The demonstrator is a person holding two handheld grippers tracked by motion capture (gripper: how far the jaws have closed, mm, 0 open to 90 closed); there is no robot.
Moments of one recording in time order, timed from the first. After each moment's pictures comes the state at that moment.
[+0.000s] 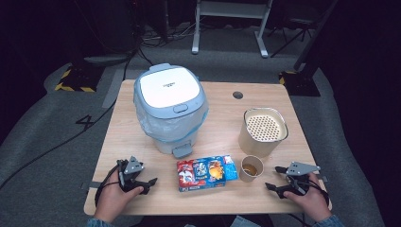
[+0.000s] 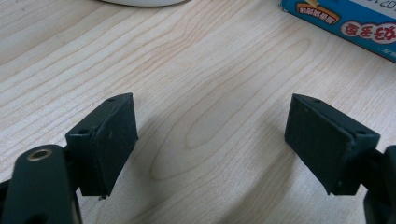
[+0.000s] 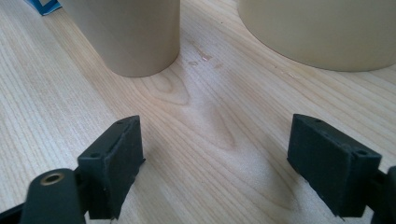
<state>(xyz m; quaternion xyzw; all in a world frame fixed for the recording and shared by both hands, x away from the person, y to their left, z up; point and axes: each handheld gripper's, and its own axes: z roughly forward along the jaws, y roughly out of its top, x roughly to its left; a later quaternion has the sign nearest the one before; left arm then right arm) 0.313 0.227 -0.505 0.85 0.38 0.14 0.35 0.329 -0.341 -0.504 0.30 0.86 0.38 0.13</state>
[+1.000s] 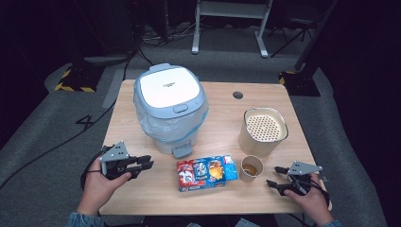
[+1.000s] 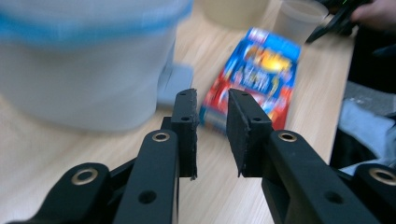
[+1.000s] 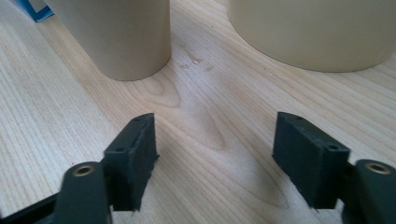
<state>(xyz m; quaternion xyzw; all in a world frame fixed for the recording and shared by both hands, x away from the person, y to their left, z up) 0.312 0.240 -0.405 0.82 0.28 0.09 0.49 0.330 -0.346 -0.503 0.31 0.86 0.39 0.14</state>
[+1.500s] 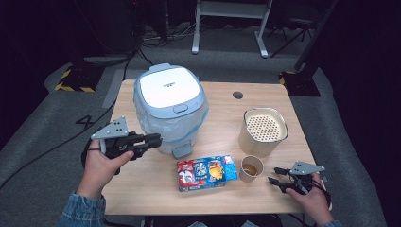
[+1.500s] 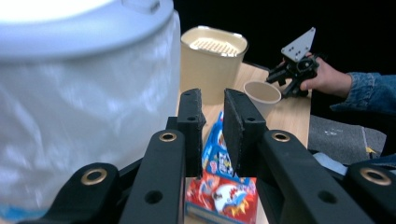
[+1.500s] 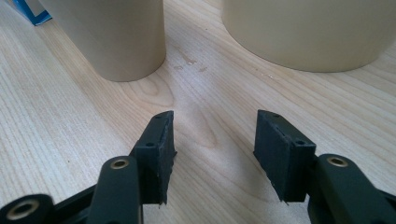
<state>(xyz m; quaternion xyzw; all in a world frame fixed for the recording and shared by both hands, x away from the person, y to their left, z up) 0.335 0.221 -0.335 0.79 0.23 0.09 0.56 0.330 -0.351 -0.503 0.31 0.85 0.40 0.14</state>
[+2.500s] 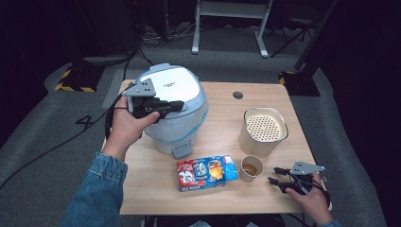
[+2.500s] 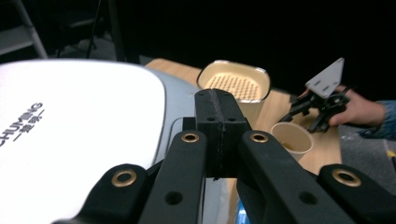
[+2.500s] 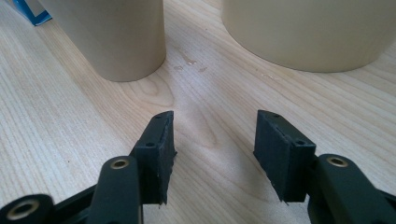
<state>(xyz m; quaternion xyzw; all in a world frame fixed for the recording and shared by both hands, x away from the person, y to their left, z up) 0.407 0.168 -0.287 0.80 0.21 0.11 0.55 0.330 -0.350 -0.503 0.31 0.85 0.40 0.14</state>
